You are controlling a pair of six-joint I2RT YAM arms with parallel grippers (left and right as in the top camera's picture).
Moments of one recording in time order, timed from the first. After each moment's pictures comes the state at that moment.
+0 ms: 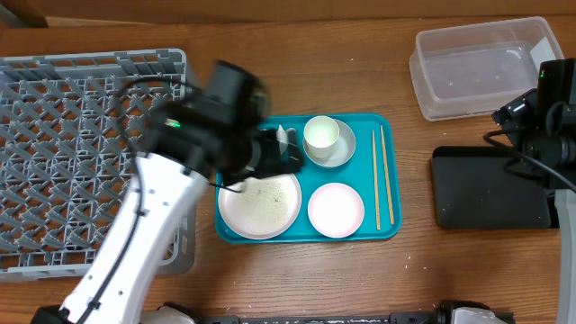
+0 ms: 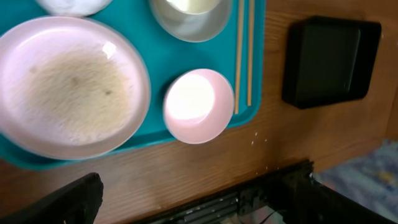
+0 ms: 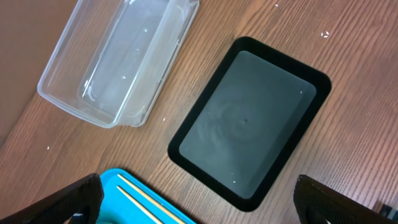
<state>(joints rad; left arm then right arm) -0.50 1.51 1.63 -1.31 0.31 -0.57 -0.09 1.33 1.65 -1.40 0.35 0.90</state>
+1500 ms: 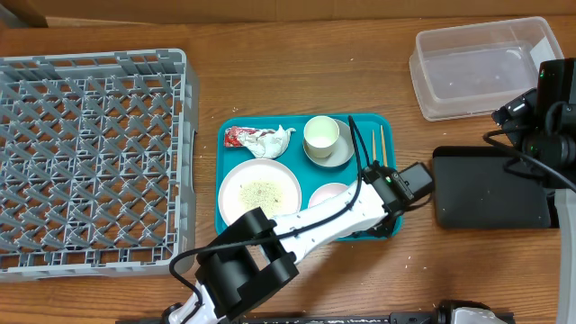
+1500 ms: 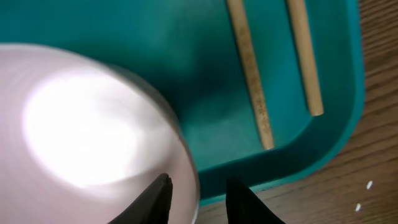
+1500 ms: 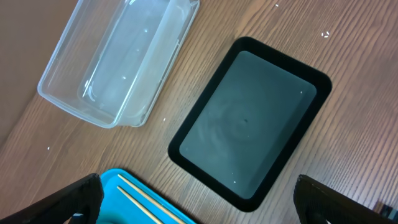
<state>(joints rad) -1.05 2.10 1.64 -1.02 -0.08 -0.74 -0.09 1.33 1.65 -1.40 0.35 0.90</state>
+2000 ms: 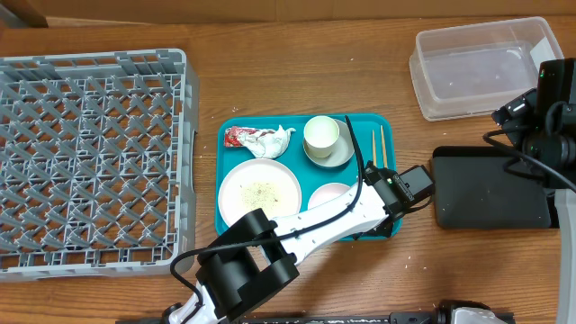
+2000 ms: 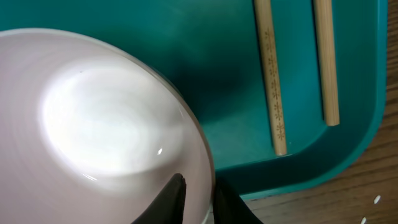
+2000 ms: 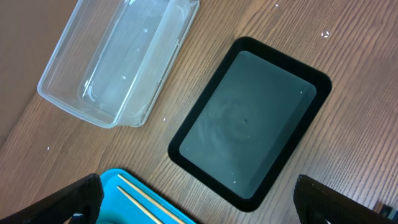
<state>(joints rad) -1.07 2.10 1.64 -1.04 -0.11 -0.82 -0.09 1.33 1.65 -1.40 0.35 0.90</state>
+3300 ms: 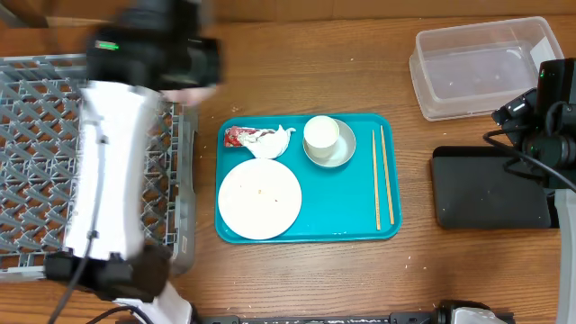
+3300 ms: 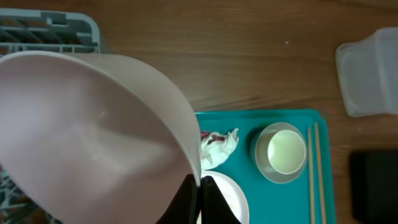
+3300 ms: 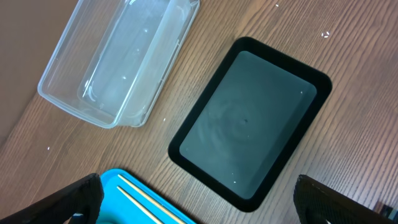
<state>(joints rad) -0.04 1.83 2.19 -1.37 0.25 -0.16 -0.09 1.33 1.65 -1.40 0.35 0.90</state>
